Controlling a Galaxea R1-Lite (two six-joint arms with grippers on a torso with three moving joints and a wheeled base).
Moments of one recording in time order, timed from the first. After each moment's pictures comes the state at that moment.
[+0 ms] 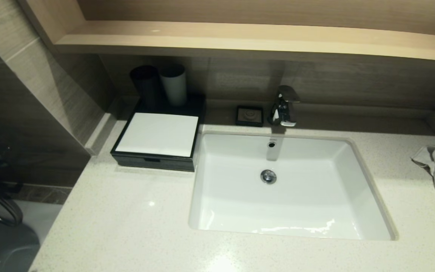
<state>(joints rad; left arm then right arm) -0.04 0.28 -0.43 0.10 0.14 0.04 0.00 0.00 0.00 0.00 0.00 -0.01</state>
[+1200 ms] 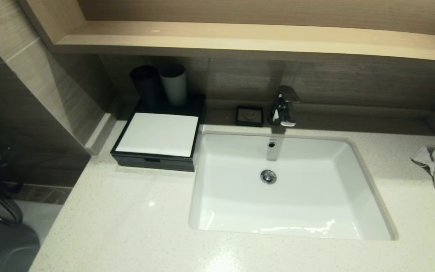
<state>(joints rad) -0.01 0.01 -0.17 -0.11 0.05 0.21 0.00 0.00 0.00 0.00 0.00 -0.01</state>
